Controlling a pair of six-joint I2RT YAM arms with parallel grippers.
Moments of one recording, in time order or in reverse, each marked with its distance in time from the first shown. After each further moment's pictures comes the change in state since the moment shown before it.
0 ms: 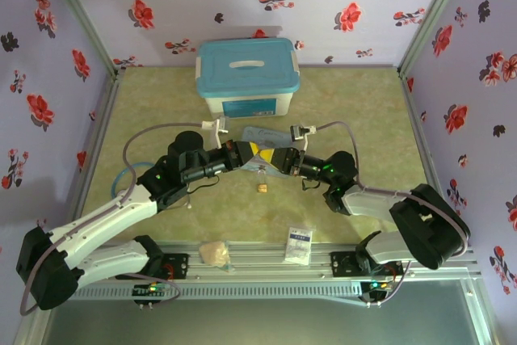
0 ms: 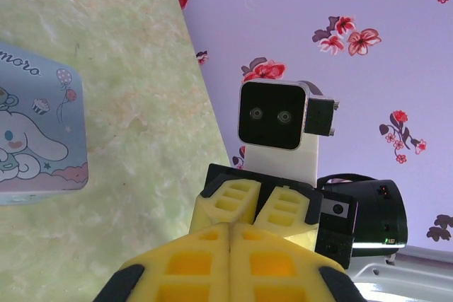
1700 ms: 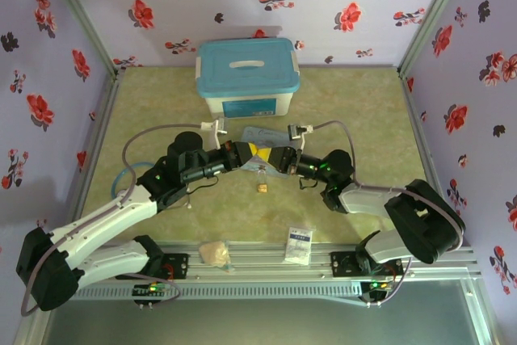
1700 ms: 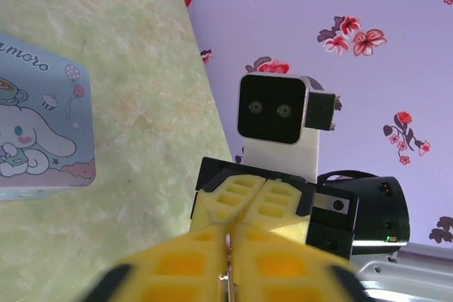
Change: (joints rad) left arm 0.008 -0.003 -0.015 0.003 0.007 -0.006; right arm 0.006 0.040 0.013 0.011 0.016 -0.007
